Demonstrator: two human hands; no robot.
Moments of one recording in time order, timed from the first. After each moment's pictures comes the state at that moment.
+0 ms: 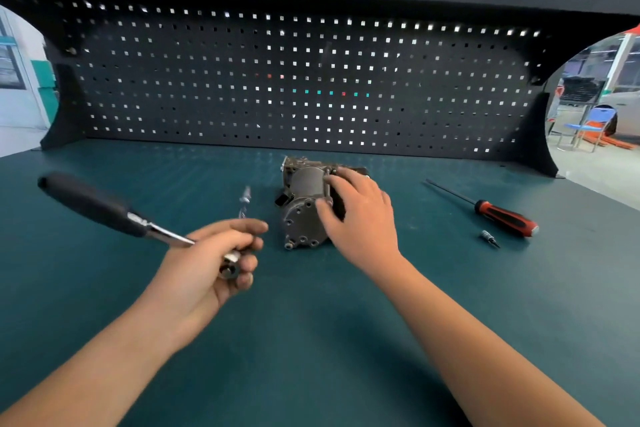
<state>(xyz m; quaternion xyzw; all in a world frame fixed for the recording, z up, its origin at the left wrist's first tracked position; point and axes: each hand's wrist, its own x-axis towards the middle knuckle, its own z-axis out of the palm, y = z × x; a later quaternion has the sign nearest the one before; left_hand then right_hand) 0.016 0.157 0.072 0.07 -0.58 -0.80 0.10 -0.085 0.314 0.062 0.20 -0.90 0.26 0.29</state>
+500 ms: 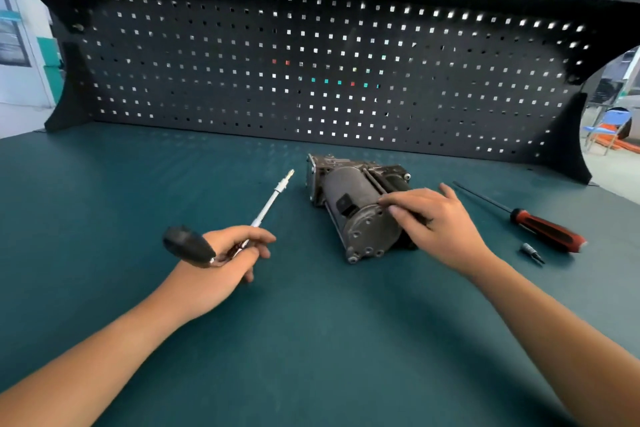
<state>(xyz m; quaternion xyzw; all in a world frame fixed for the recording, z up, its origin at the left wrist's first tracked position) -0.036 0.094 0.027 -0.05 -0.84 -0.52 0.16 -0.126 0.369 0.058 0.30 -0.88 0.23 0.28</state>
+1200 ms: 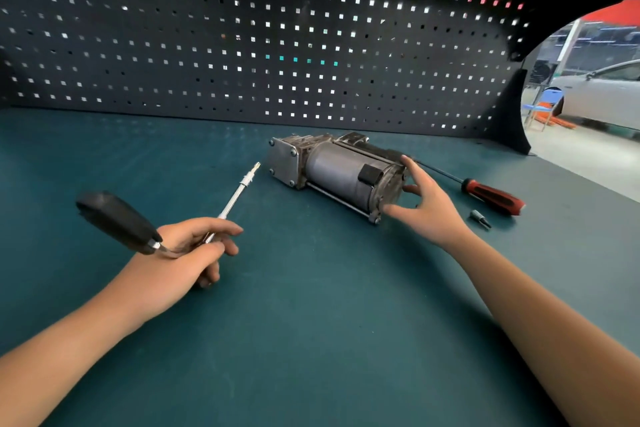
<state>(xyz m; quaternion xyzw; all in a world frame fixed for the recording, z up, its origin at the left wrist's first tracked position) -0.037 0.108 0.023 -0.05 -0.81 -0.58 0.12 -0.149 0.421 0.032 0.12 -0.89 0.40 0.19</state>
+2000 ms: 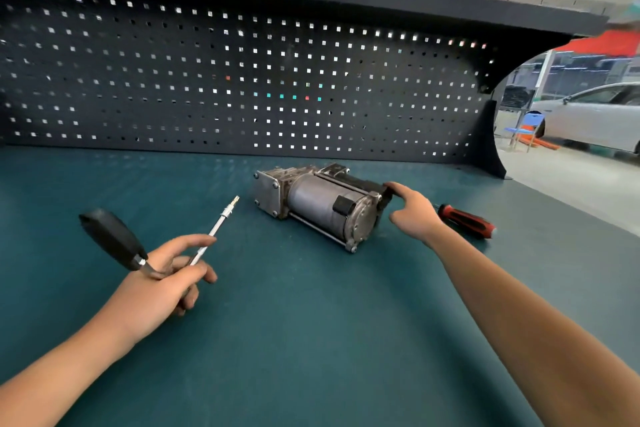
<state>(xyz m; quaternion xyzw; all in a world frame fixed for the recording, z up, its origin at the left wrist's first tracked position) -0.035 0.117 0.035 0.00 -0.79 -0.61 0.13 -0.183 0.439 0.060 0.05 -0.93 0.35 0.15</state>
